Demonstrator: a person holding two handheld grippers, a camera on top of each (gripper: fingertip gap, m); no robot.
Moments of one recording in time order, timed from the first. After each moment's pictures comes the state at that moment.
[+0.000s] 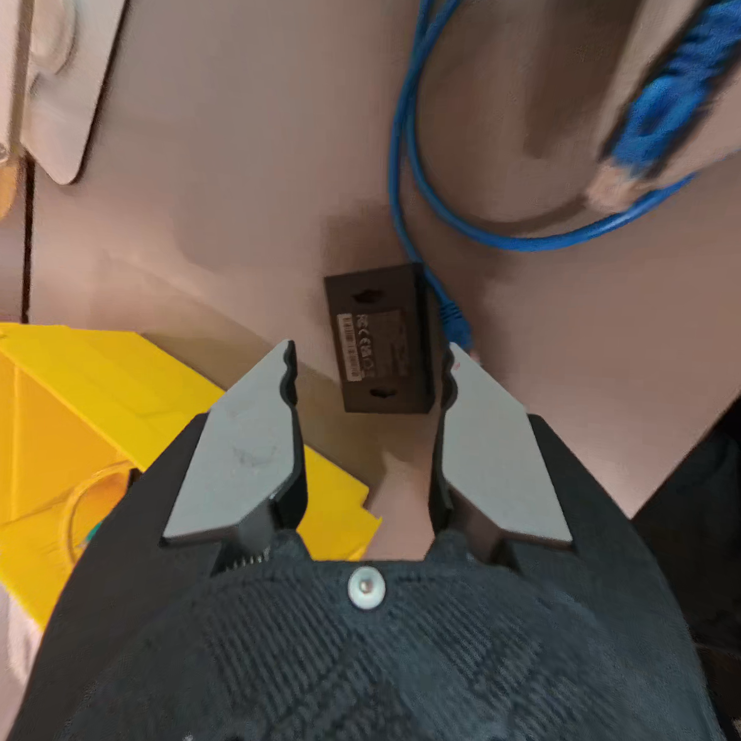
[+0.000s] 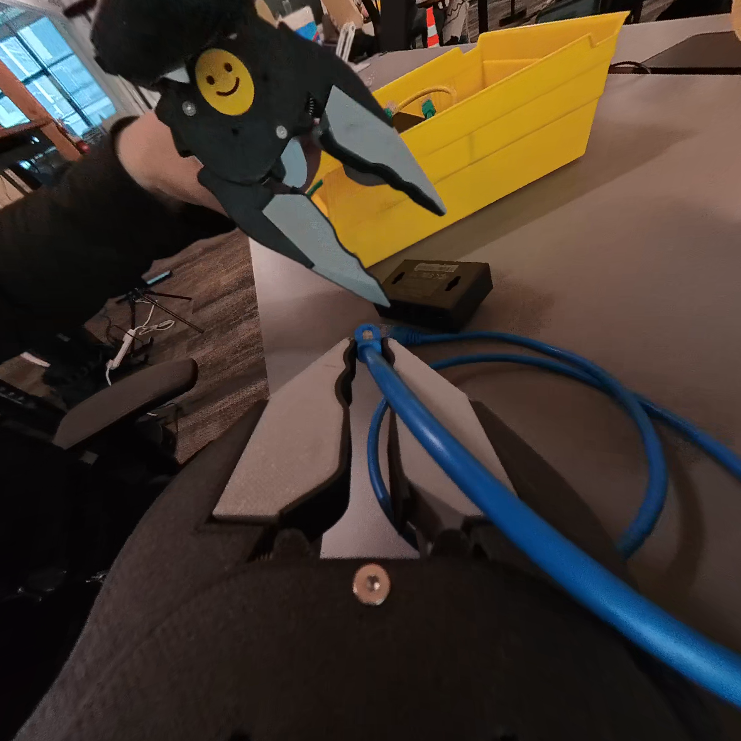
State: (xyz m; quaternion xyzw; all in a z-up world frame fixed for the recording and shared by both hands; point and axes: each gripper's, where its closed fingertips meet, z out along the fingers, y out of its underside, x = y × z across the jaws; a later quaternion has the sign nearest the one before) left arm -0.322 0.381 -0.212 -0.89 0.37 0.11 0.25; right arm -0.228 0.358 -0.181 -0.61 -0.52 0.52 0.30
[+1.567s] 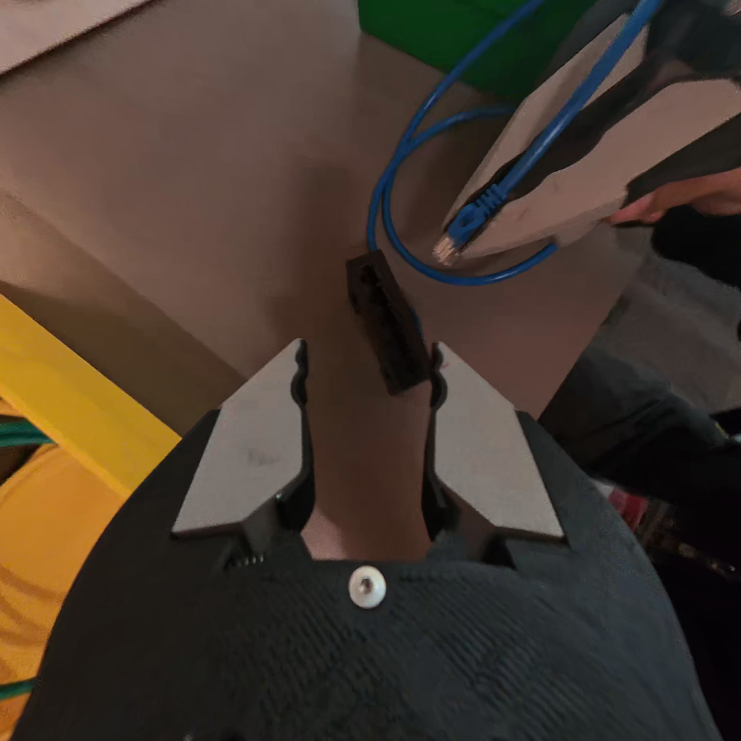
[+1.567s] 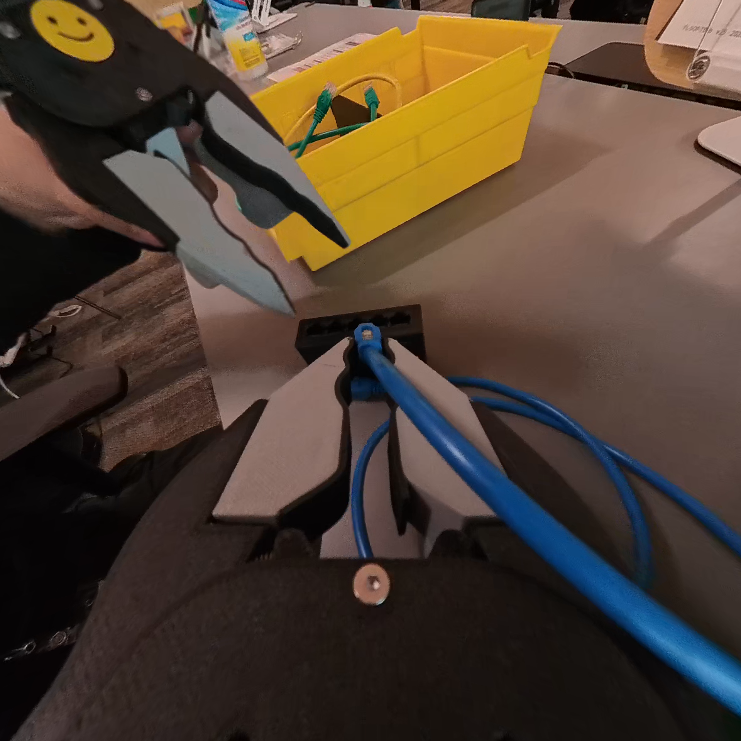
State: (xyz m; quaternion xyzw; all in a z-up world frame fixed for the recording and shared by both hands) left arm -0.298 0.356 -0.184 -0.91 0.22 -0.10 0.34; right arm -0.247 0.378 -0.177 -0.65 -0.53 0.44 0.33
